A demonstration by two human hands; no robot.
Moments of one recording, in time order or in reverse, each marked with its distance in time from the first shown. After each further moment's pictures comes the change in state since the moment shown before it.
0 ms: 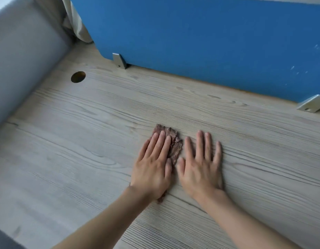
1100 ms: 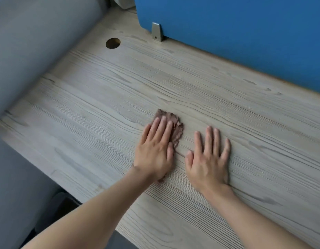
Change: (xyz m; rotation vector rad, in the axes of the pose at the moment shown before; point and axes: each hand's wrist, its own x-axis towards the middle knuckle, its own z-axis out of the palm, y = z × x) left_hand -0.067 -0.043 -0.013 0.015 -0.040 -0.173; right_hand -0.056 -0.050 -0.002 -0.058 -0.015 -0.087
